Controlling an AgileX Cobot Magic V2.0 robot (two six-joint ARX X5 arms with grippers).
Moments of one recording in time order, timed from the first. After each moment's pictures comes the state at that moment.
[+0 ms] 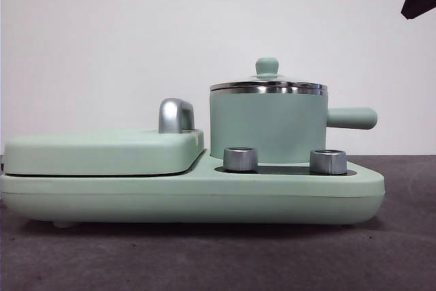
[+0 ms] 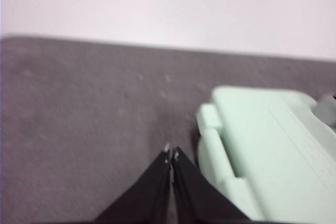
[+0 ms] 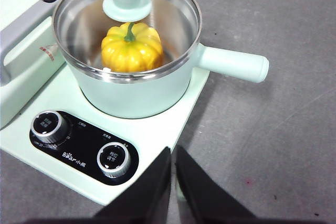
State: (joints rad) left arm 0.01 0.18 0.22 -0.15 0.10 -0.09; right arm 0.54 0.77 0.81 -0.63 0.10 0.08
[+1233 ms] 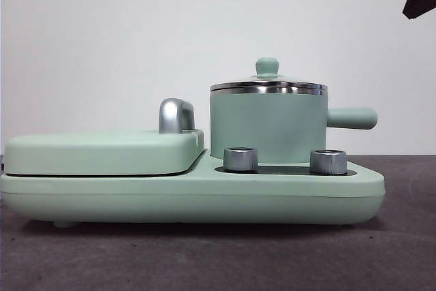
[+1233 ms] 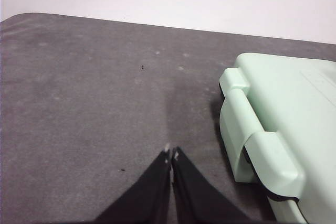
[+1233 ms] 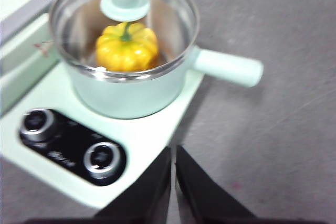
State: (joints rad) left arm 0.03 0.00 0.03 -0.18 0.08 -0.10; right arm 0.53 0.75 0.79 -0.61 0.14 0.02
